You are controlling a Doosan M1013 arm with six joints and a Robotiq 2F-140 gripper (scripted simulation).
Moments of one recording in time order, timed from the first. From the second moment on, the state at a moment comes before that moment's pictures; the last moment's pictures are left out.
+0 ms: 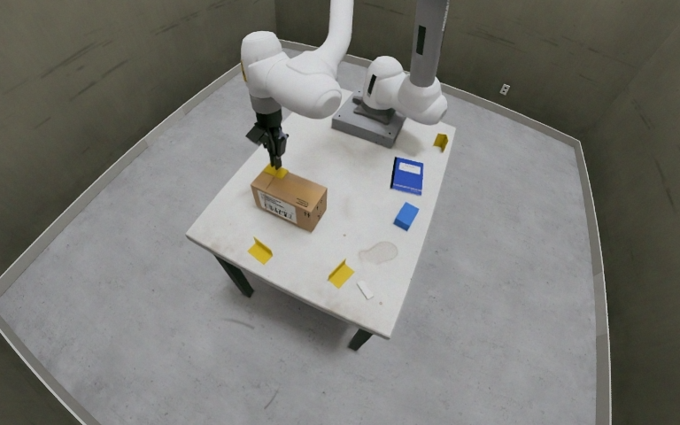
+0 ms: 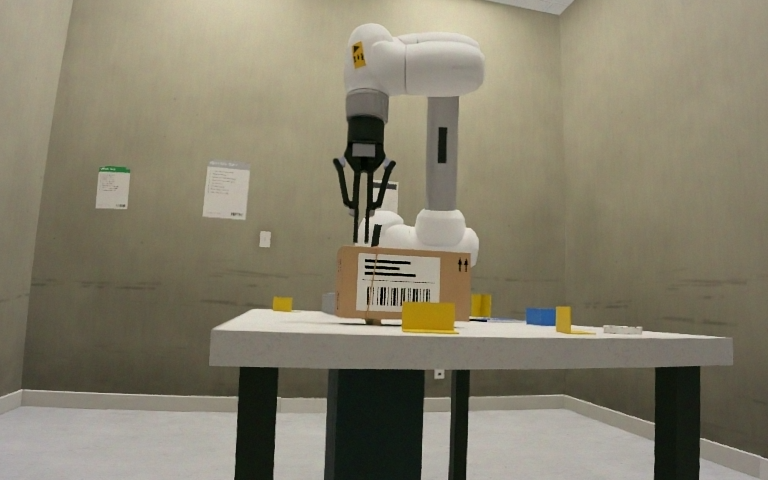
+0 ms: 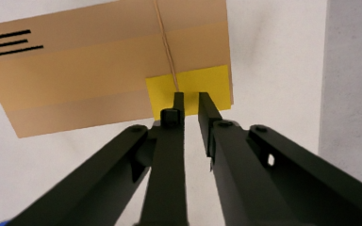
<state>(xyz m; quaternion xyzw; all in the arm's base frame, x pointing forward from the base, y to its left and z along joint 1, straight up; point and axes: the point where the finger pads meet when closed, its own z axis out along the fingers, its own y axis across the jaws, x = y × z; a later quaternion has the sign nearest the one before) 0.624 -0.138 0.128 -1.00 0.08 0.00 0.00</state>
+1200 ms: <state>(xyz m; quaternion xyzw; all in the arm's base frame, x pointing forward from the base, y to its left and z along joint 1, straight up) 0.624 -0.139 0.145 -1.00 0.08 0.00 0.00</state>
